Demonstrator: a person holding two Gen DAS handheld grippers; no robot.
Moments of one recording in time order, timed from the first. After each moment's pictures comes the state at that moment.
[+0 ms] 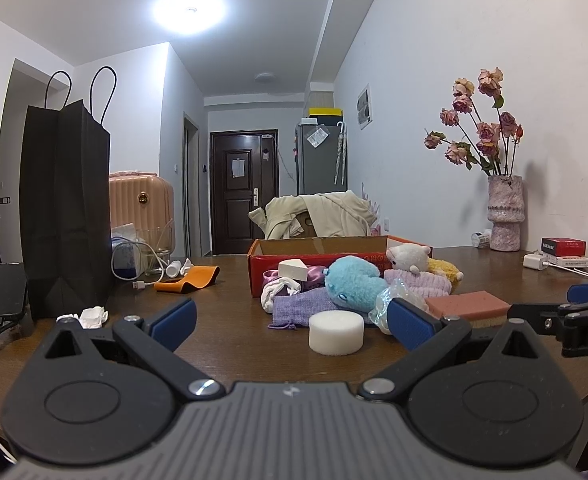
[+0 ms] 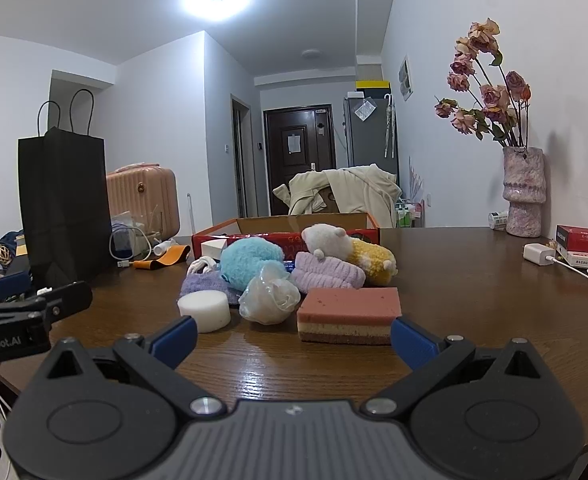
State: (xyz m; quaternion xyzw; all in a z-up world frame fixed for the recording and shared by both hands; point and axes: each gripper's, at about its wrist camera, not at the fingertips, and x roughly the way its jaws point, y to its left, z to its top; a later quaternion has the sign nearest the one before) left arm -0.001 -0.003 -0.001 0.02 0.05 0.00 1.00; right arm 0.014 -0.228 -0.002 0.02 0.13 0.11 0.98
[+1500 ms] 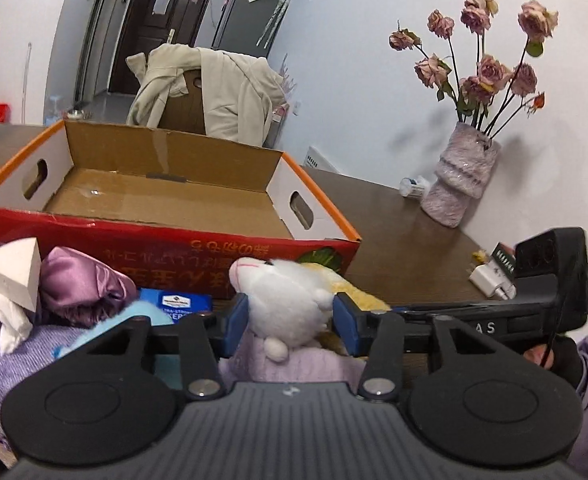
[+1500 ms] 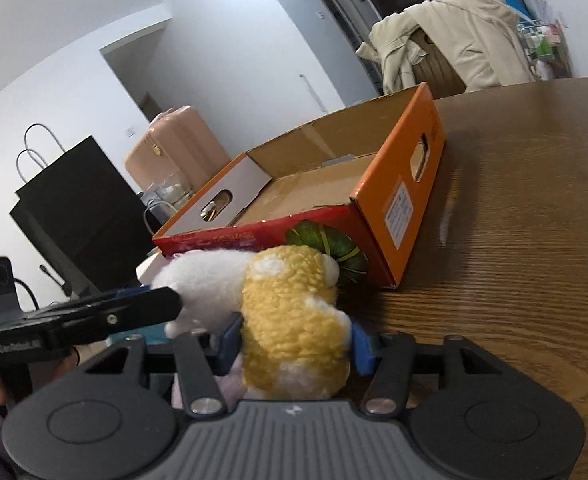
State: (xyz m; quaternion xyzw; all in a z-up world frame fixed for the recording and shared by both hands) left arm 0.319 -0.097 0.022 -0.12 0.28 -0.17 0.94; right arm 0.383 -0.359 -0.024 0.15 0.36 0.37 0.85
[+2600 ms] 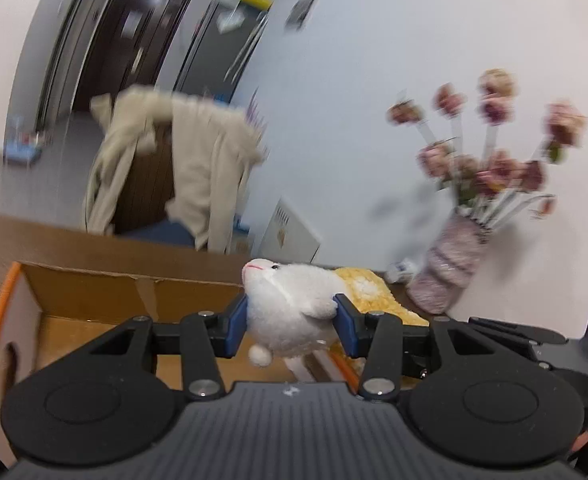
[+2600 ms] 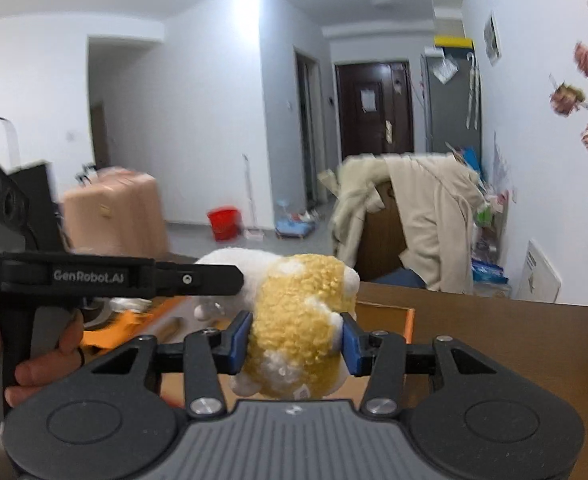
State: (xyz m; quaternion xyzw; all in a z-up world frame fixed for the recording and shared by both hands) left arm 0.491 -0.038 0.100 -0.15 0.26 -0.23 0.93; right arm 0.441 -0.265 0.109 0.00 0.24 0.22 0.94
